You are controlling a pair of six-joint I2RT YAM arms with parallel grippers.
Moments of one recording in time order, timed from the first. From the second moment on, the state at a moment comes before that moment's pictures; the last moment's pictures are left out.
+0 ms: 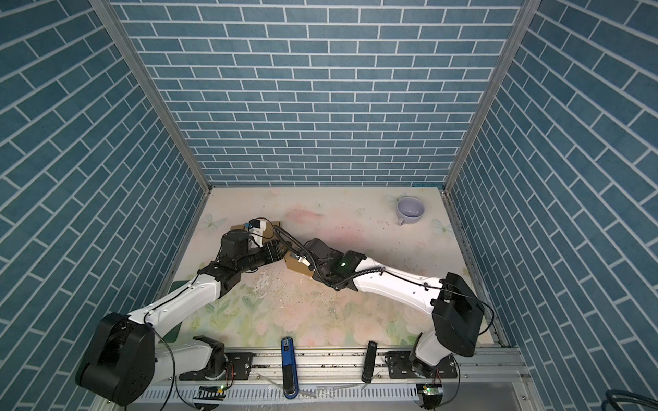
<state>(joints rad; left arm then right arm) -0.33 1.23 0.60 0.12 0.39 -0.68 1.08 1.55 1.17 -0.56 0.37 -0.36</state>
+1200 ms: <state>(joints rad) -0.47 1.22 0.47 0.33 0.13 -0.70 0.92 1.21 1.08 -0.62 0.18 0.66</state>
